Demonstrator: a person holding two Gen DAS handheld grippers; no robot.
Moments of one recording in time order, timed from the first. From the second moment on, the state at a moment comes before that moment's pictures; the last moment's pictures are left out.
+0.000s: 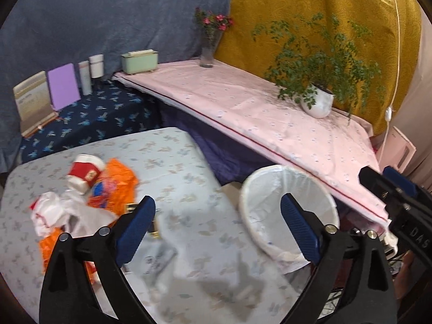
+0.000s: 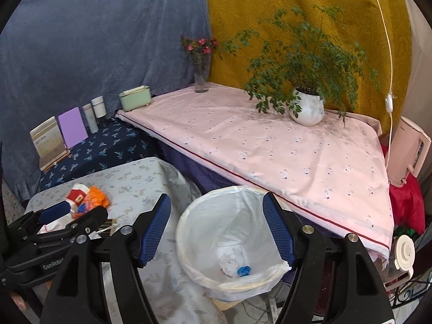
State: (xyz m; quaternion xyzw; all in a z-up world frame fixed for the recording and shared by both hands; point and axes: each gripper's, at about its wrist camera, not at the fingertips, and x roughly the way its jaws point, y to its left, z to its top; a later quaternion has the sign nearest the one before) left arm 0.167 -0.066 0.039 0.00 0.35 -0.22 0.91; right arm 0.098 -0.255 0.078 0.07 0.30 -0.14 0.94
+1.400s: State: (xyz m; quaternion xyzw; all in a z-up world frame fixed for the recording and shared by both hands) left arm 0.175 0.133 -0.068 -0.02 0.45 -0.11 0.88; right arm 0.144 -0.057 -0.015 0.05 0.42 0.01 0.91
